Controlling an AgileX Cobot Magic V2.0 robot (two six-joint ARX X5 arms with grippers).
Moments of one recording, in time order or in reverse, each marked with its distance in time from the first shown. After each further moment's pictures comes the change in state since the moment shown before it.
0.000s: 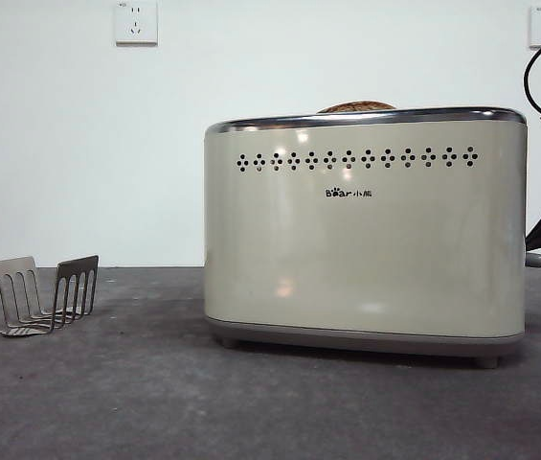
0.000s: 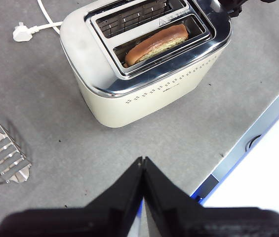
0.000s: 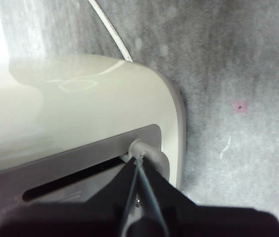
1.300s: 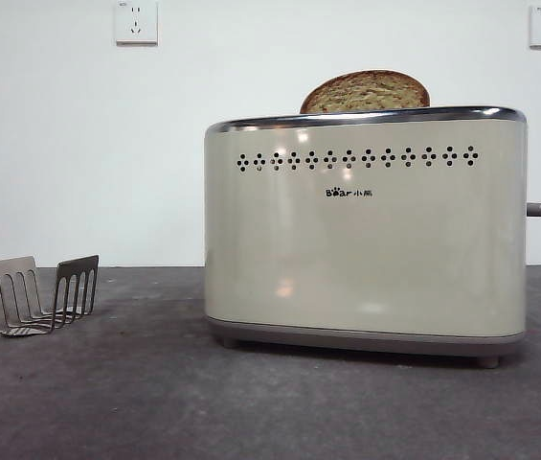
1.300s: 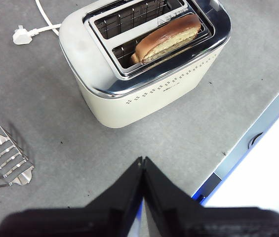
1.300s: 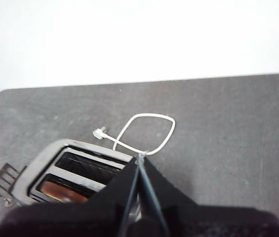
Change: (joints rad) left arm 0.000 0.000 0.000 0.000 0.000 0.018; right arm 0.008 -0.945 0.284 -0.108 0.400 0.002
